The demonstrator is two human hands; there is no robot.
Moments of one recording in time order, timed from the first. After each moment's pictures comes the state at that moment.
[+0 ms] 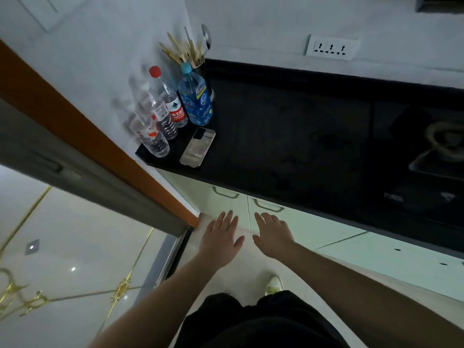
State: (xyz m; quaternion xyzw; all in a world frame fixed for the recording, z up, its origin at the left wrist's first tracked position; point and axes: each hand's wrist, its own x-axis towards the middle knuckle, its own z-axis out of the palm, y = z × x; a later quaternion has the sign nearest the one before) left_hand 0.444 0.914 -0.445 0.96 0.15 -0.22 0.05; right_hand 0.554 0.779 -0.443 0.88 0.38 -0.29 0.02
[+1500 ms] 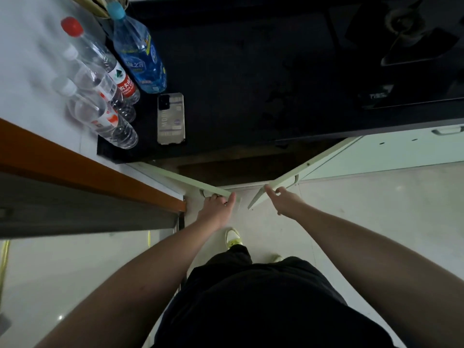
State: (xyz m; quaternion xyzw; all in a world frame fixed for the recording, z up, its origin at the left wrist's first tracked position) left_hand 0.426 1.028 -0.515 0.91 0.12 -0.33 0.21; right_hand 0.480 0.818 -0.507 0.89 -0.13 -0.40 -0.19
